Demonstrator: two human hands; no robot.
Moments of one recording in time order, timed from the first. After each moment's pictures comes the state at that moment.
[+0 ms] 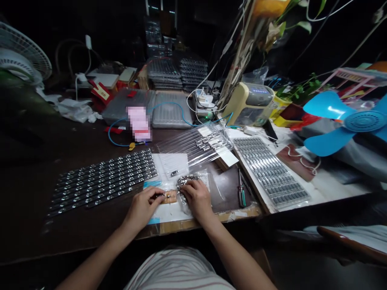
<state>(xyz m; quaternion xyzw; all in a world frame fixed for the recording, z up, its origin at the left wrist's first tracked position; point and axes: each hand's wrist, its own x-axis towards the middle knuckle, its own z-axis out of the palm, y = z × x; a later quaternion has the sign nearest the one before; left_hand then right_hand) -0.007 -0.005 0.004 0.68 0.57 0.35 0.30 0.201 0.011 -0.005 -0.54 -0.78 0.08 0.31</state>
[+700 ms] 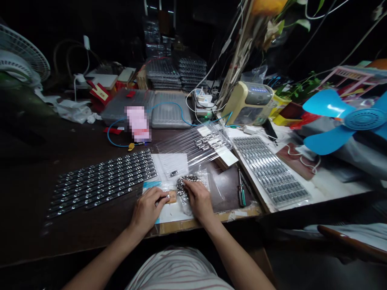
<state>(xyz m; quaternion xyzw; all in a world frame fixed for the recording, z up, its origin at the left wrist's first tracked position) 0.006 -0.010 -0.005 0.75 0.54 0.33 0.18 0.206 0.009 -0.009 -0.51 -0.75 0.15 0.39</state>
